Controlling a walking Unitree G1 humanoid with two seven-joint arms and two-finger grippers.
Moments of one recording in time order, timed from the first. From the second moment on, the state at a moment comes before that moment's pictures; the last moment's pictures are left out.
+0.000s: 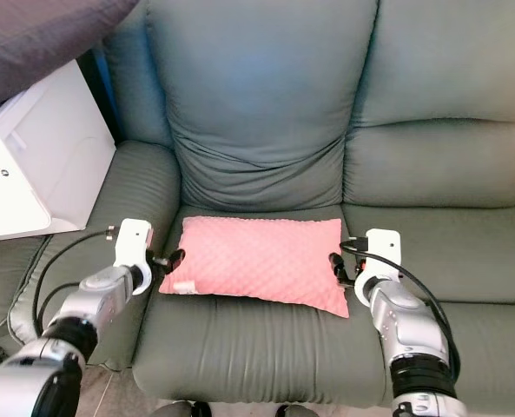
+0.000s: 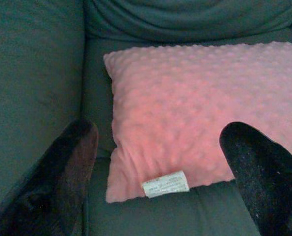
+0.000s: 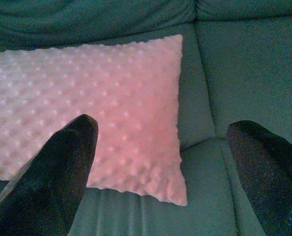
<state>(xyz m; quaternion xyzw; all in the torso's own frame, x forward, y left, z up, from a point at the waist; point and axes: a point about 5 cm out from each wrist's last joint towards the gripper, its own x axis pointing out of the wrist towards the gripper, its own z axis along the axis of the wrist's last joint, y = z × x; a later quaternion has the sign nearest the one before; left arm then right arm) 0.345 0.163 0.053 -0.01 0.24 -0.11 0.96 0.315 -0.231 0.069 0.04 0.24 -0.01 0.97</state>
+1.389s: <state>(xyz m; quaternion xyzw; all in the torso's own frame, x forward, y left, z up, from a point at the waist) 0.348 0.137 0.049 -0.03 0.25 -0.05 0.97 0.350 -0.222 0.077 -0.03 0.29 0.05 0.96</state>
